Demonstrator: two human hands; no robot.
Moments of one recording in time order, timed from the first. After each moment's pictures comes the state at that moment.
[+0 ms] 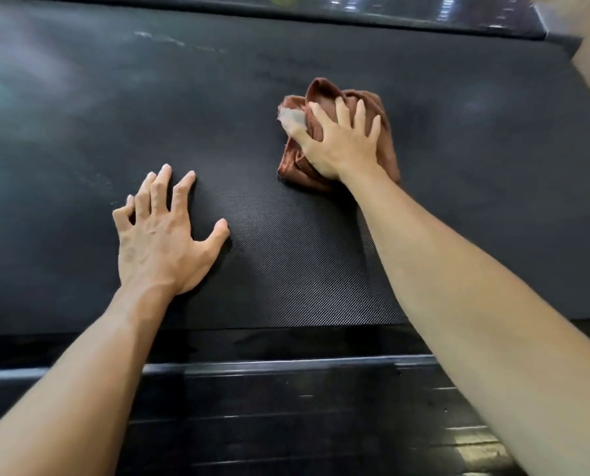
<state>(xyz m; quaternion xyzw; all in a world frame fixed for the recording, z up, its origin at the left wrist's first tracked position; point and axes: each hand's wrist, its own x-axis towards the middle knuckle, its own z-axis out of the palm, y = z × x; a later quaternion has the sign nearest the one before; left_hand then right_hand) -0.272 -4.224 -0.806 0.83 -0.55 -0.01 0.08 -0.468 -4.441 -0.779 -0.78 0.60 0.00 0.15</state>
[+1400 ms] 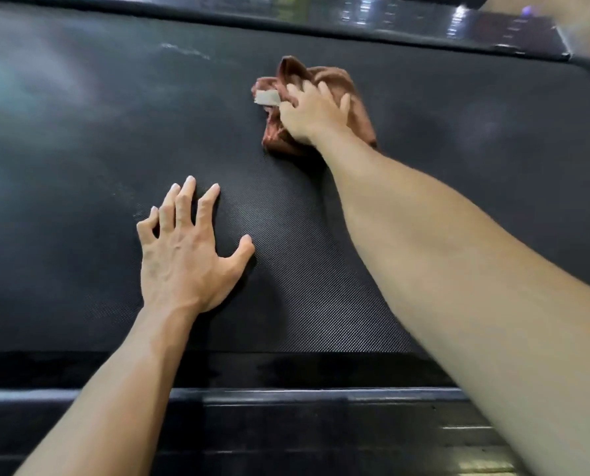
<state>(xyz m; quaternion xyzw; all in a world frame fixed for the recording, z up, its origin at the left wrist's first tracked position) -0.273 -4.224 -0.804 0.83 -0.55 -0.01 0.09 -0.371 -4.494 -0.771 -0.81 0.56 -0.02 0.15</state>
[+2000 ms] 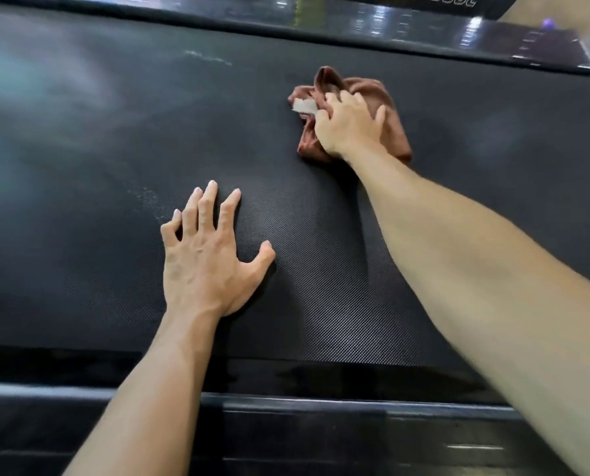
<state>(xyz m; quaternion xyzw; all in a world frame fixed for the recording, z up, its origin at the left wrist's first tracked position) -0.274 -4.225 -0.804 0.83 -0.55 -0.01 0.09 -0.391 -4.498 -0.778 -0.79 0.59 -0.06 0.12</state>
